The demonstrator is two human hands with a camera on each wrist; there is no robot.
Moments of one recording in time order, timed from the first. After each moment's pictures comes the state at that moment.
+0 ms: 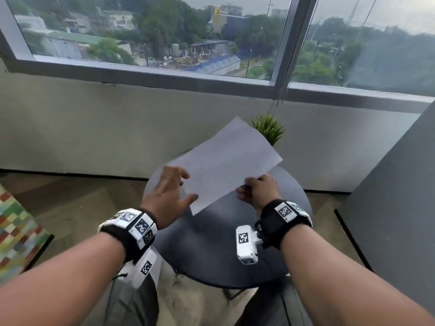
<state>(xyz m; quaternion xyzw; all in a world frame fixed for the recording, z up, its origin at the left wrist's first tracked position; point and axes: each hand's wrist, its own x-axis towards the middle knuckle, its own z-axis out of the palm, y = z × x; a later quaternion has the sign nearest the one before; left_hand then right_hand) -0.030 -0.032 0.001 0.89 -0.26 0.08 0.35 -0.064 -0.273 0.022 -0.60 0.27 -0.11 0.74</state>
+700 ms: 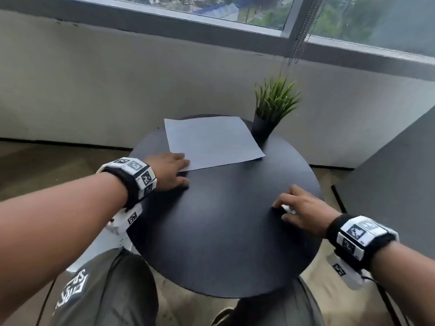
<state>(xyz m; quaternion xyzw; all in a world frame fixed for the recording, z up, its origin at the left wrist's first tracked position) 0.090 -0.066 -0.046 0.94 -0.30 -0.18 -0.01 -0.102 -0.399 -0.032 -0.98 0.03 0.17 0.10</state>
